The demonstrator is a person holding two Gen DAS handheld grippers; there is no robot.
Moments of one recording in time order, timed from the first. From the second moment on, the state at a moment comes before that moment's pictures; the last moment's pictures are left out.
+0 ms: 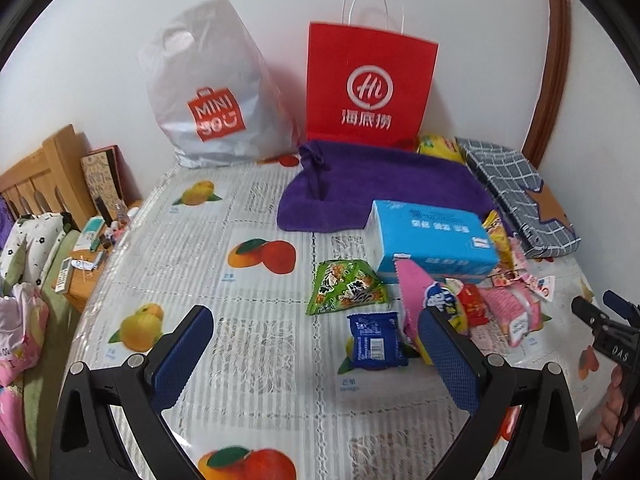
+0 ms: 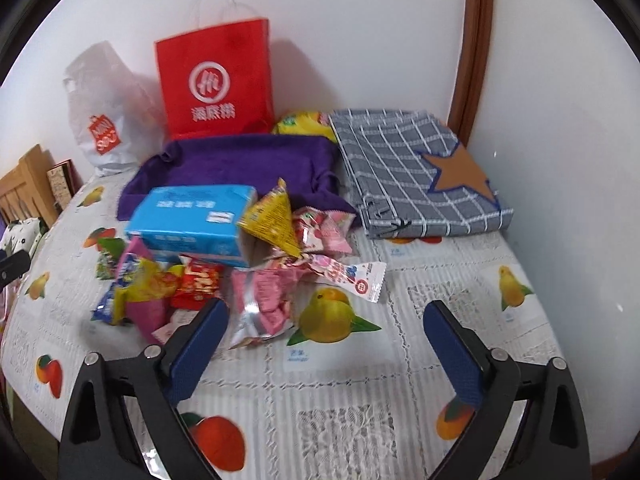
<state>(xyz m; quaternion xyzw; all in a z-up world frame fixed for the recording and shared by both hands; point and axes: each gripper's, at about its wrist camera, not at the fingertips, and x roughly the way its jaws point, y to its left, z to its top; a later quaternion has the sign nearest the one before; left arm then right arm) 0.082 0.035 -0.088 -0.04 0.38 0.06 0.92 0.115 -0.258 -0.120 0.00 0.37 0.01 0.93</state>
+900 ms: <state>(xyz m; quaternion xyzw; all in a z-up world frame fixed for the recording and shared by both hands) 0.157 0.057 -0.116 -0.07 0.42 0.05 0.90 0.237 -0.263 -0.189 0.04 0.48 0.16 0.86</state>
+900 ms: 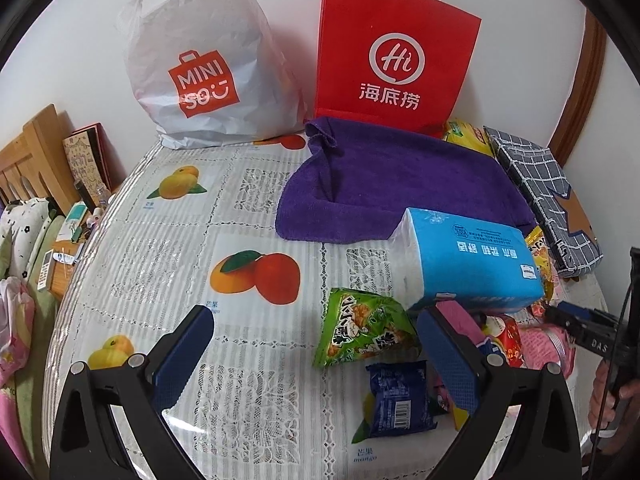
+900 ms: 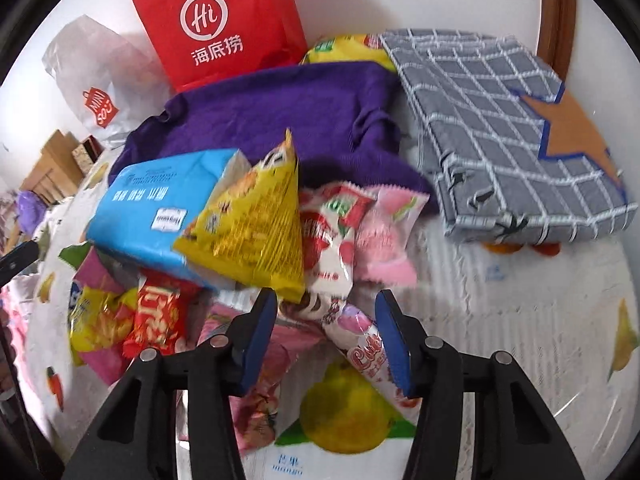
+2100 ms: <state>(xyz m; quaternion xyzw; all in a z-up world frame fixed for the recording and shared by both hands) 0.211 0.039 -0.178 -0.09 0.50 -0.01 0.86 0.205 -0.269 -0.206 -0.02 0.47 0.10 0.88</state>
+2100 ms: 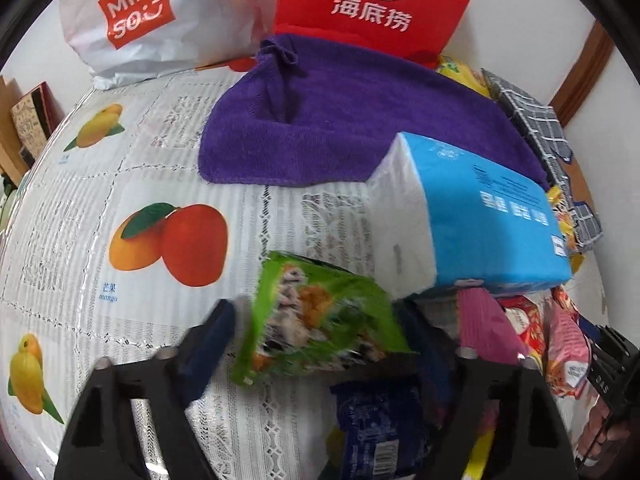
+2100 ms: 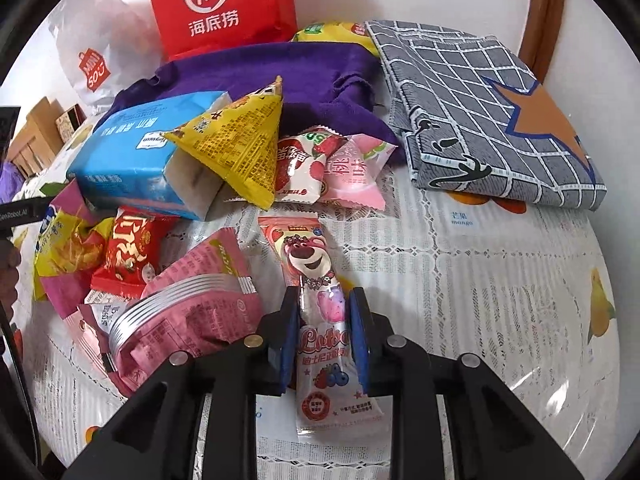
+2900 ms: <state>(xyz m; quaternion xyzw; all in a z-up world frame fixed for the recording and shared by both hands) 0.136 0.046 -0.084 -0.10 0.41 -0.01 0.91 0.175 -0.267 -0.102 0.03 0.39 0.09 0.91</state>
